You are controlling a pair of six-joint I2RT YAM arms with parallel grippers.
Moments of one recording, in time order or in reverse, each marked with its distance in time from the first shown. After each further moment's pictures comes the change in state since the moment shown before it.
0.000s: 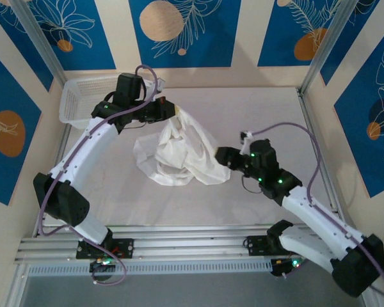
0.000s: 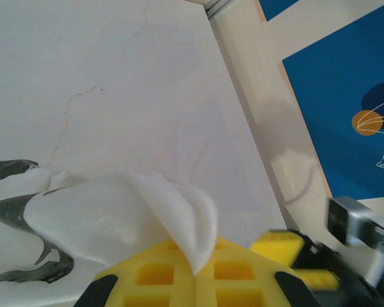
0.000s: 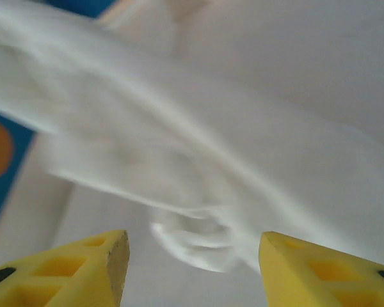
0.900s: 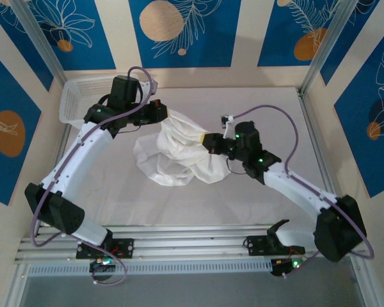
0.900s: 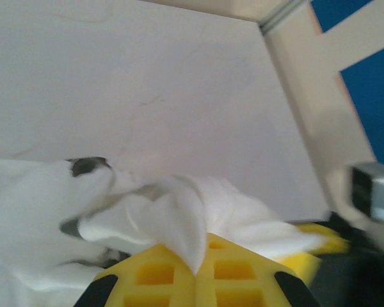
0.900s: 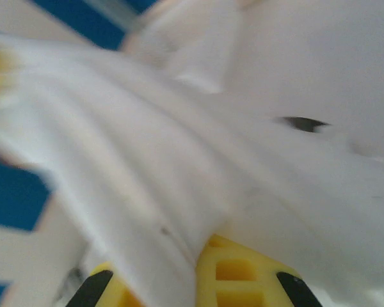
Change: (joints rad) left arm -0.007 -0.077 -0.016 -0.111 -0.244 0.088; right arm -0.124 0.257 0.076 0.277 -0.305 -0.043
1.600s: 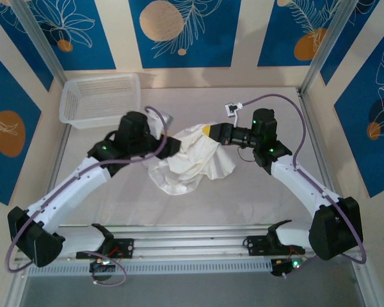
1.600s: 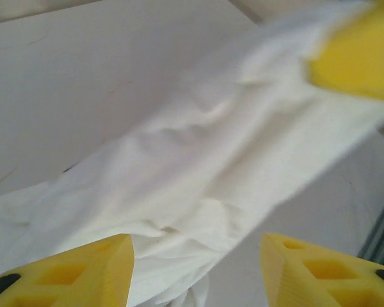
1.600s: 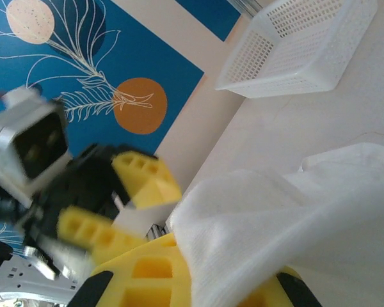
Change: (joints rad) left arm -0.261 -0.281 -0.437 0.264 -0.130 0.309; right arm -0.150 0.050 0.093 0.052 -0.416 0.020
